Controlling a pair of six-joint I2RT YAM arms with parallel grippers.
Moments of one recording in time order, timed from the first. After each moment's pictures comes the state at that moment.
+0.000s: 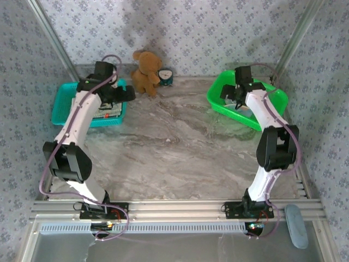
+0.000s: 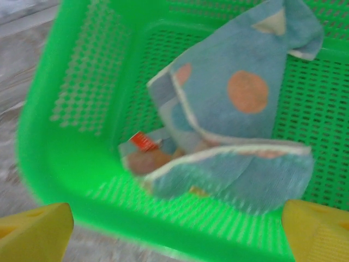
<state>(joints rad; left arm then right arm) -0.20 1.65 1.68 -0.99 0.02 -0.34 0.08 1.85 1.63 -0.72 0.15 0.37</state>
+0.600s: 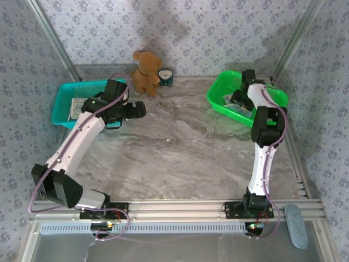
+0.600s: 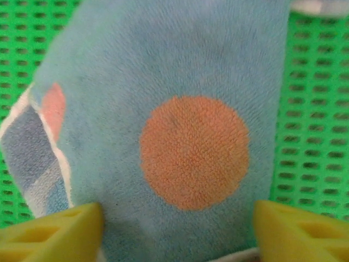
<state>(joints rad) -0.37 1.40 1.43 -0.97 -0.04 -0.50 -0.05 2.28 1.92 -0.83 0.07 0.42</state>
